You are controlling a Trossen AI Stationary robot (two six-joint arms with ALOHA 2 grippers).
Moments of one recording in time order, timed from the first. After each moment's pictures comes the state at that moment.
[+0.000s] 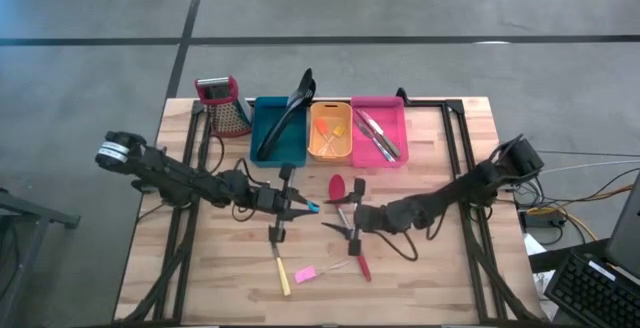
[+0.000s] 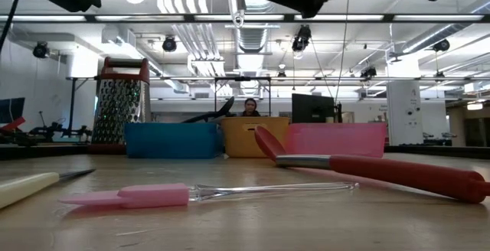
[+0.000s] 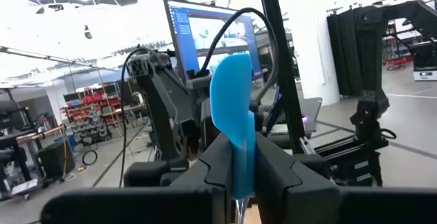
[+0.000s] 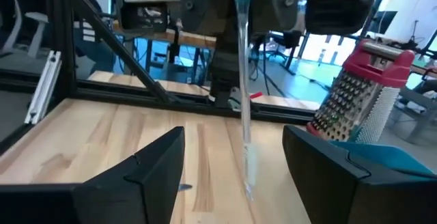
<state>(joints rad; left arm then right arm) -0.23 1.39 0.63 1.05 0.00 0.23 0.38 1.66 0.79 0.81 0.50 -0.13</state>
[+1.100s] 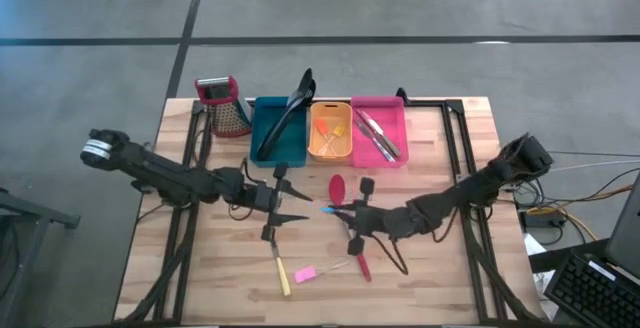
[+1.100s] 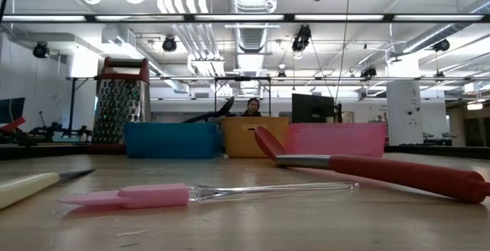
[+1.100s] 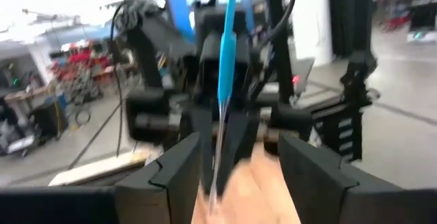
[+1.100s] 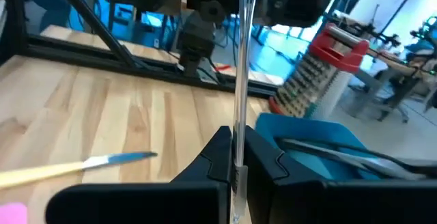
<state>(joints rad) -0.23 1.23 0.63 0.71 -0.02 0.21 0.43 1.59 0.91 0.46 0.69 -0.14</state>
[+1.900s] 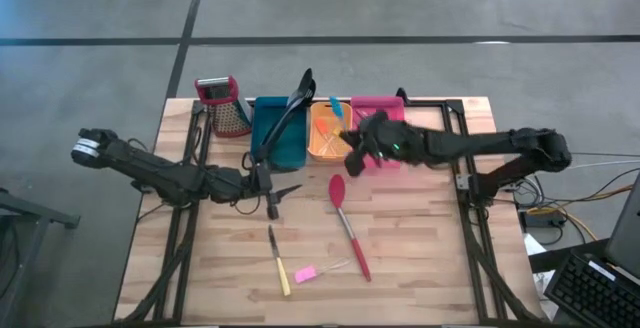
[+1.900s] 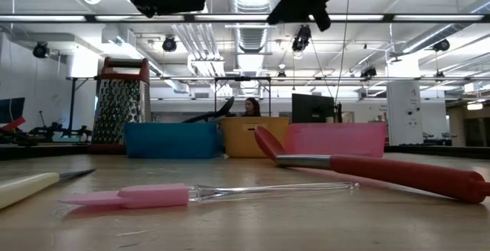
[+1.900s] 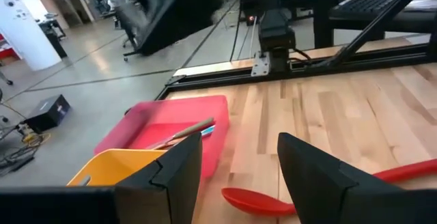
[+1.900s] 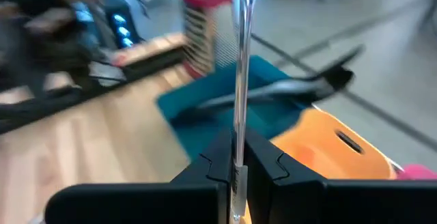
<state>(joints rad) -0.25 1.08 0.63 0.30 -0.51 0.13 -0.07 1.37 1.06 -0.09 0.39 0.29</state>
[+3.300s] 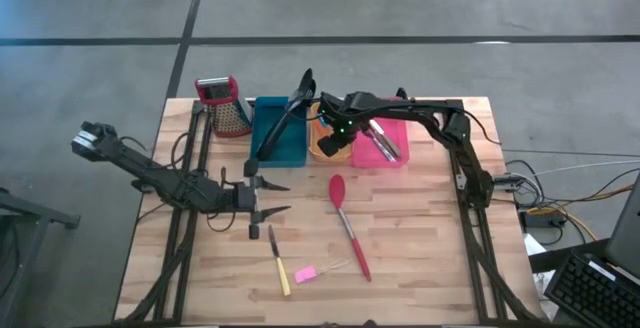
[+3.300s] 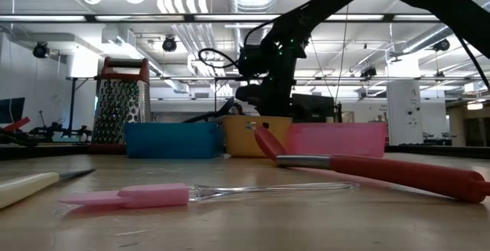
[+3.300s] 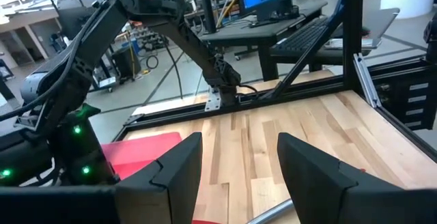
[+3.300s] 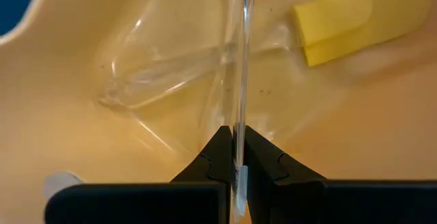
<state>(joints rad) -0.43 0.98 0.64 0.30 -0.51 0.17 -0.45 2.18 1.73 -0.92 -0.13 0.47</state>
